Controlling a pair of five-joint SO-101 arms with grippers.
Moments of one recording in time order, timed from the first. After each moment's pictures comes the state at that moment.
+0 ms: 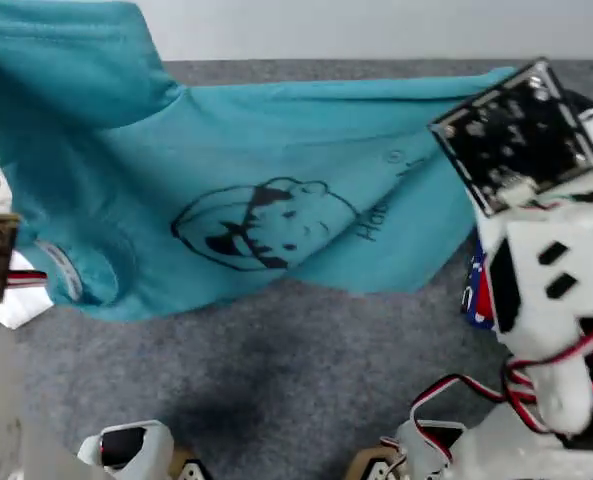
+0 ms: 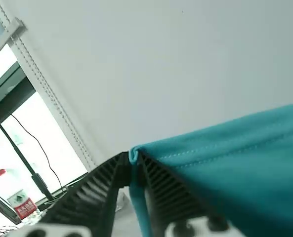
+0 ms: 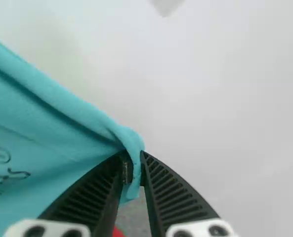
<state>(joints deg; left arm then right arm) -13.5 -34.8 -34.2 67.1 -27.3 0.9 -26.4 -48.0 90.3 40.1</state>
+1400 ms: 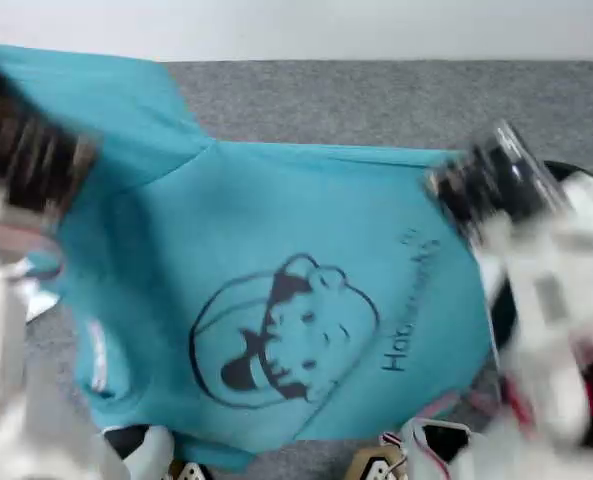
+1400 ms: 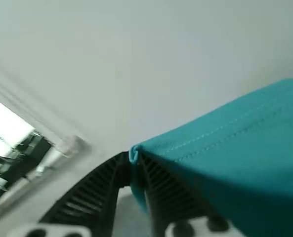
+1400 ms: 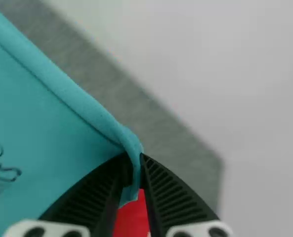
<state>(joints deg) -12.6 -27.1 -28.7 82.1 -34.4 3.1 -30.6 -30.6 100.2 47.0</state>
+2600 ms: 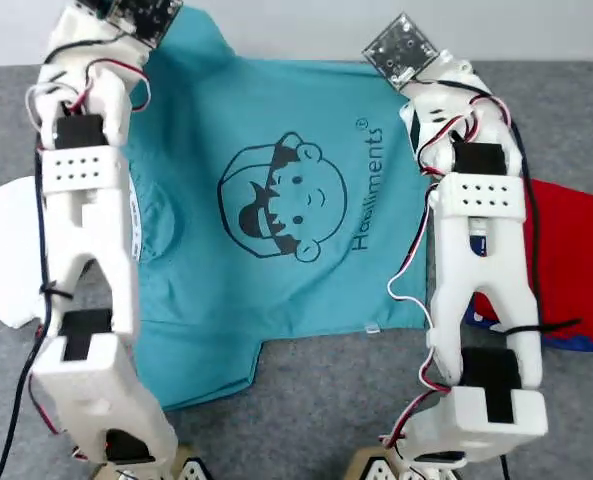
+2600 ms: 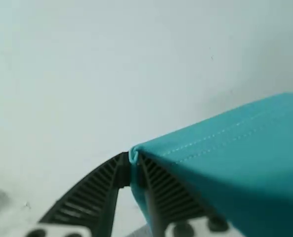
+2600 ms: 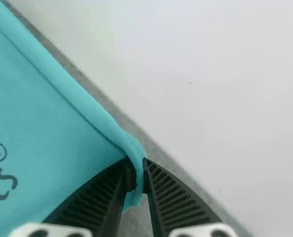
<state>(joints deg) -9.1 21.8 -28.4 27.3 -34.2 -0.4 3.7 -4.1 30.2 47.2</state>
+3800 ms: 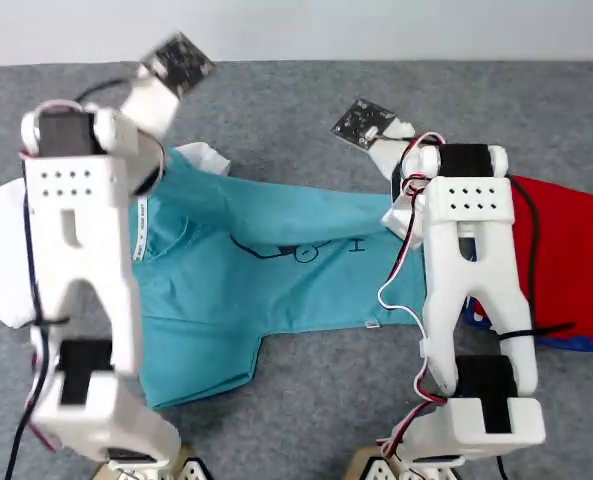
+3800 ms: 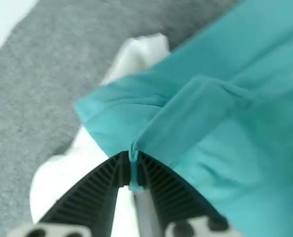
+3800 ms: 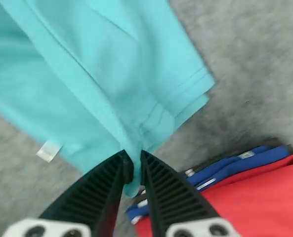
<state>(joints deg) -4.9 5.5 -25.2 99.0 -35.8 -4.2 0.6 -3.8 85.5 47.9</state>
